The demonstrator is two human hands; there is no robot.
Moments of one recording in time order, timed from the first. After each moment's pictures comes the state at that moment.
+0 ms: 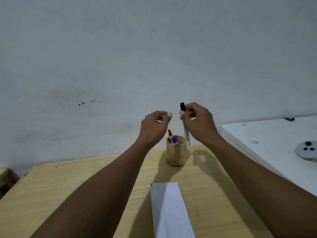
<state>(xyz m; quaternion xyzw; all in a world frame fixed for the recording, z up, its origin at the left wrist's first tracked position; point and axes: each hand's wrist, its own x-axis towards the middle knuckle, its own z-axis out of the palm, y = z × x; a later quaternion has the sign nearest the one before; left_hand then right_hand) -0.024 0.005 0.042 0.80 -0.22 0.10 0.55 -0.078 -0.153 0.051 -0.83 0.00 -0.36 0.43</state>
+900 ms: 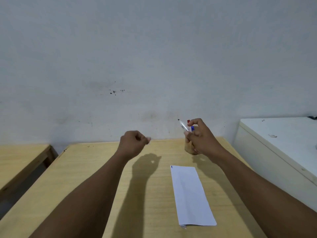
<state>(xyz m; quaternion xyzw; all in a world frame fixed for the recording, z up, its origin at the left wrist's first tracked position) -0.049 0.158 -0.025 0.87 -0.08 0.06 0.49 -0.115 -0.094 -0.005 -0.79 0.02 -0.12 0.59</state>
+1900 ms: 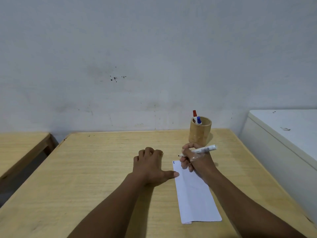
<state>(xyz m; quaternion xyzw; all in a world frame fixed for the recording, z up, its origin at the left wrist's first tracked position) -0.092 0.124 -0.101 0.98 -0.15 -0.05 0.16 -0.118 -0.067 -0.095 -0.77 0.13 -0.07 0.63</state>
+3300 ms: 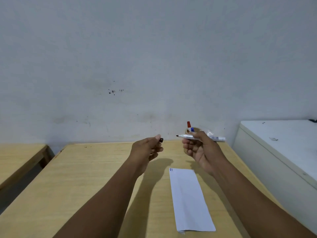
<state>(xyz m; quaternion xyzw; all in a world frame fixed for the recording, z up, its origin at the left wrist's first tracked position) -0.074 0.121 -0.030 0.64 -0.03 -0.11 0.76 -0.130 -0.076 -0.005 -0.50 0.11 -0.07 0.86</state>
